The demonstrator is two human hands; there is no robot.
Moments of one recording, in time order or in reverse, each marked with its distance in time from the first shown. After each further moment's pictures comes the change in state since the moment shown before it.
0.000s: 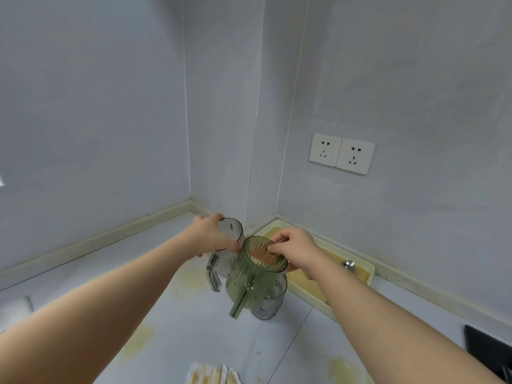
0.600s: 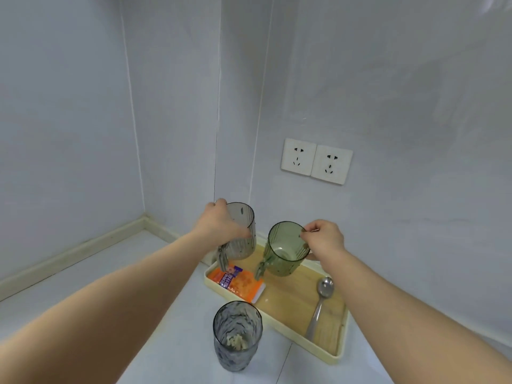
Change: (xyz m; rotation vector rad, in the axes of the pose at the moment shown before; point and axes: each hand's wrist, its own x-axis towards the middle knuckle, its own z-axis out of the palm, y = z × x) left_hand 0.101 0.085 0.019 -0.077 0.079 0.152; right_hand 0.084 0.031 -0.086 0.160 0.523 0.178
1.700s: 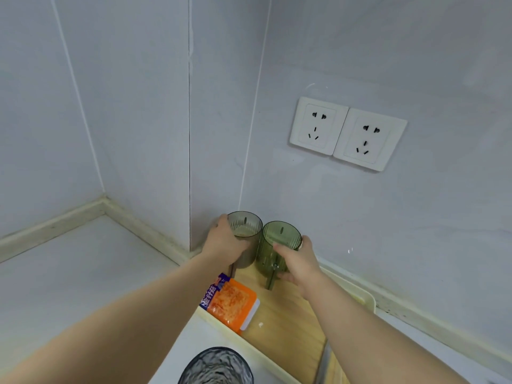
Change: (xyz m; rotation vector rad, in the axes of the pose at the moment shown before) left_hand 0.116 -0.040 0.125 -0.278 -0.063 -0.104; right_hand 0.099 0.084 0.092 0.235 -0.206 0.299
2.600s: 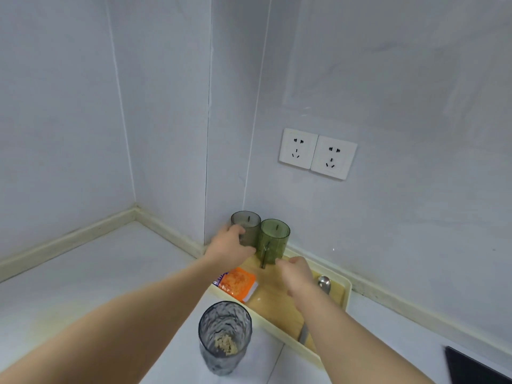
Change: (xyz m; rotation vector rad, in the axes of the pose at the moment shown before) left_hand -0.096 0.022 -0.030 0.217 -0.037 0.119; right_hand -0.107 0.003 -0.022 -0.269 0.032 0.002
